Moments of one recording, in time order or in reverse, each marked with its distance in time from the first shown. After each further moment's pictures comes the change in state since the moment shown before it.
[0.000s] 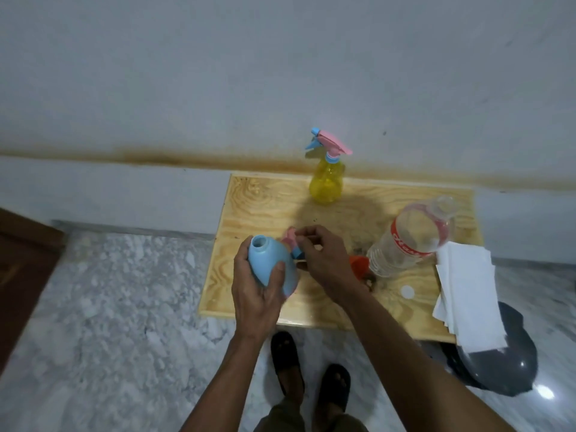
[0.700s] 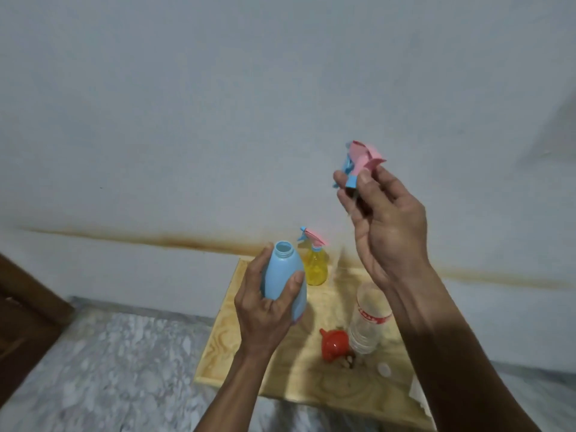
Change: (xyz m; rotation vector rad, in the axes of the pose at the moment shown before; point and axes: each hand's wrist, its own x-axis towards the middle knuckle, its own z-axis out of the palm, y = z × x) left_hand -0.009 0.166 0.004 -0.089 0.264 0.533; right_hand -0.137 -0.254 -0.124 0.921 -0.063 -0.516
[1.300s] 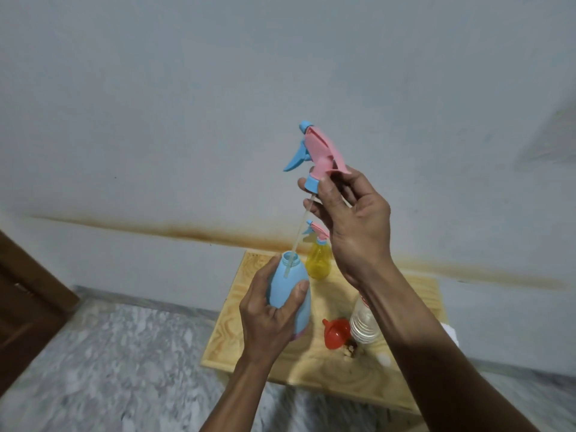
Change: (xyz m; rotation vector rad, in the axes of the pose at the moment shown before) left_hand -0.032 0.012 -0.035 -0.009 -0.069 -0.067; right_hand -0.041 0.029 0.027 -0.305 -0.171 -0.137
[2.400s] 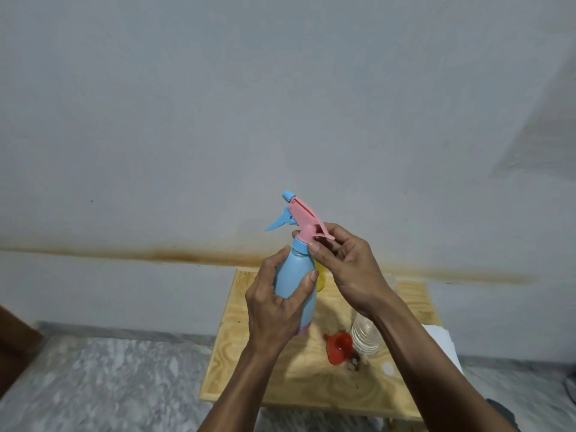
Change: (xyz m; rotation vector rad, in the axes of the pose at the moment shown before) left_hand 0.056 -0.001 -0.004 -0.041 -0.102 0.069; right_hand -0.003 0.048 -0.018 -0.216 -0.233 0.173
